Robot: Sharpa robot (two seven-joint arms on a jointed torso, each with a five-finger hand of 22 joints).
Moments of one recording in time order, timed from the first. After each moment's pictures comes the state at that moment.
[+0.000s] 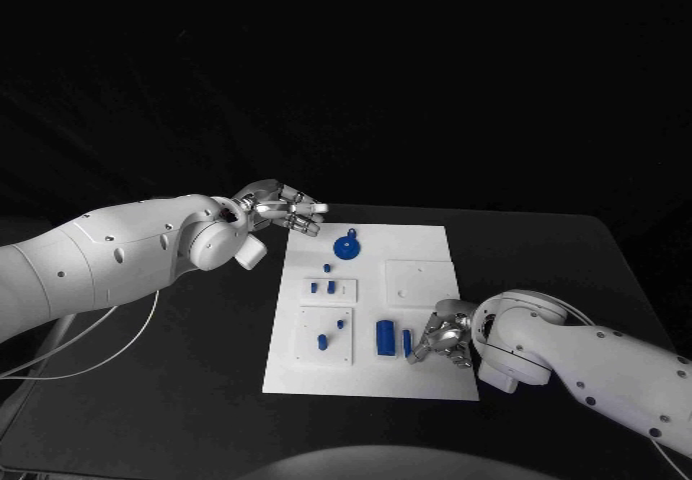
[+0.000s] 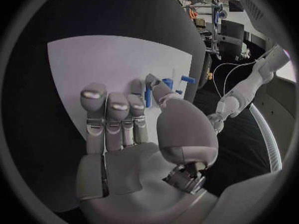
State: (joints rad) left arm 1.27 -0.76 -0.14 1.19 -0.31 -0.01 0.14; left_hand 1.29 -0.06 -0.01 0.06 0.05 0.94 0.15 0.06 0.06 1.14 0.13 0.06 0.06 1.15 0.13 0.07 0.07 0.04 1.00 0.10 0.09 0.08; right arm 0.80 -0.76 0.22 1.59 -1.17 0.09 -0.68; right_hand 1.09 -0.05 0.29 -0.19 0.30 1.26 0.02 0.07 0.29 1.36 -0.05 0.99 1.22 1.46 -0.10 1.00 1.07 0.05 1.47 -0.12 0.75 1.31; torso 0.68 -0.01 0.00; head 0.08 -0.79
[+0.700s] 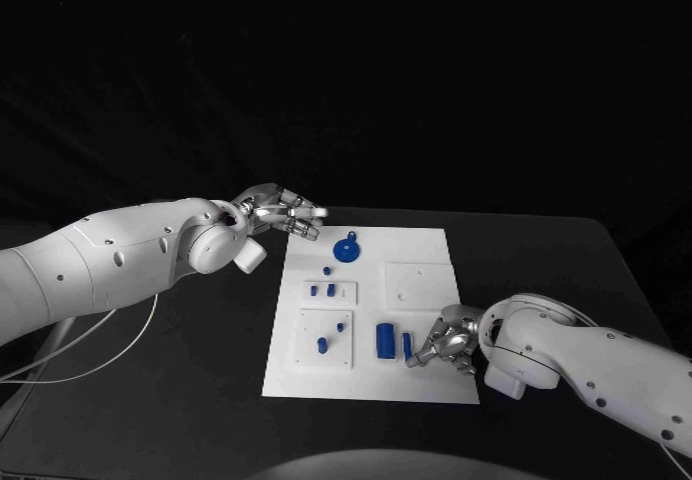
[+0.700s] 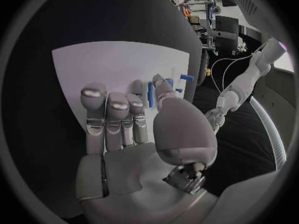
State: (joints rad) left arm 1.27 -0.76 -0.14 1.19 -0.31 0.00 0.13; left_hand 1.29 -0.05 -0.01 0.05 0.05 0.95 0.16 0.06 0.06 1.14 0.13 0.06 0.06 1.15 0.13 0.07 0.07 0.04 1.00 0.10 0.09 0.08; right arm 0.80 -0.80 0.22 1.59 -1.09 0.10 -0.66; right_hand 1.18 -0.13 -0.05 -0.01 0.31 1.24 0.01 0.06 0.29 1.33 -0.03 0.97 1.20 1.45 -0.09 0.98 1.07 0.05 1.47 -0.12 0.72 1.31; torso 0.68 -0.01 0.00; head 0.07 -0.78
